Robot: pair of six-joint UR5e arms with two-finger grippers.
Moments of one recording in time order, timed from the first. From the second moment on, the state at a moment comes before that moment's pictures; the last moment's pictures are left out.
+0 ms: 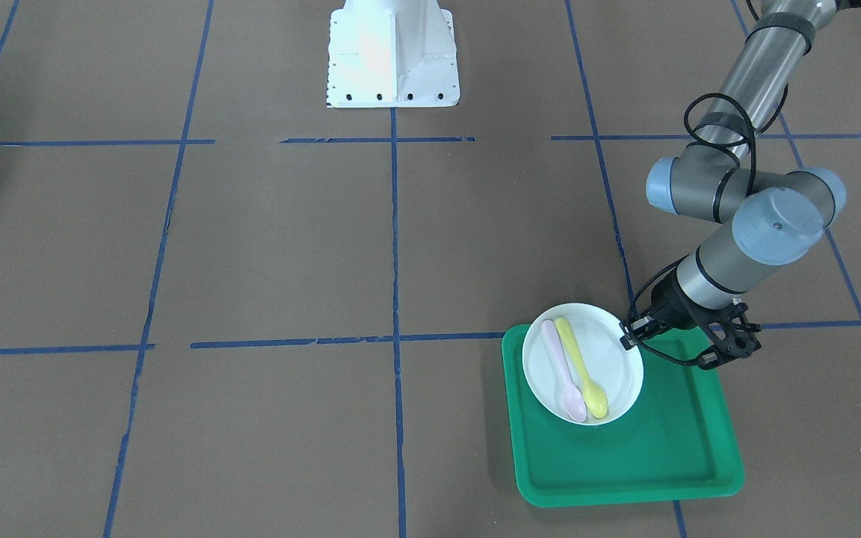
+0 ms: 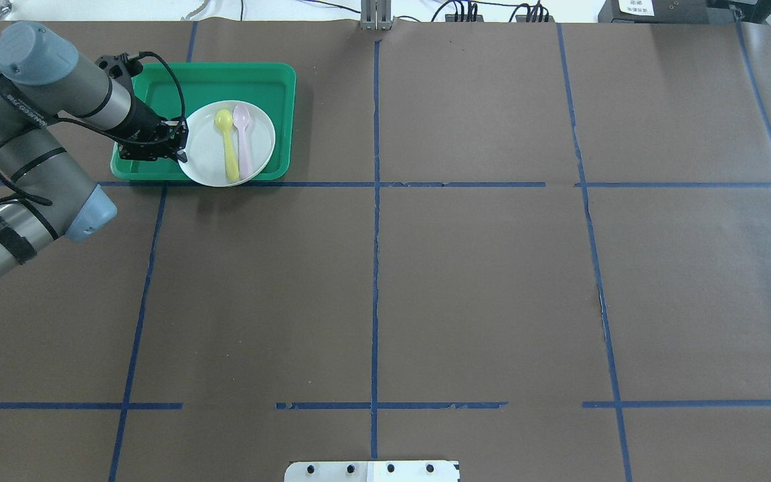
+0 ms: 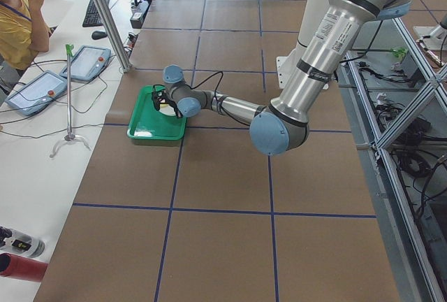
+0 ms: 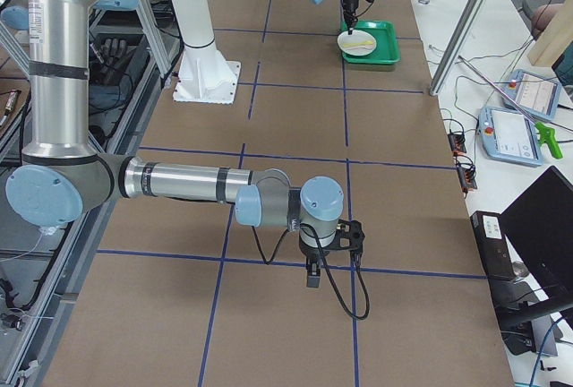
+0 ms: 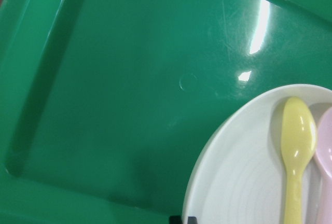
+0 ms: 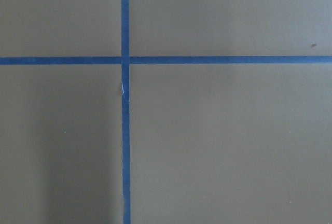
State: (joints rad) left arm -0.93 -2.08 -1.23 -2.21 -2.17 -1.29; right arm 1.58 -1.65 1.62 -1.53 2.28 0.03
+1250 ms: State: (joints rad) left arm -0.99 -2.16 -1.13 -2.25 -2.14 -1.29; right arm 1.58 -1.65 1.62 -1.53 2.28 0.03
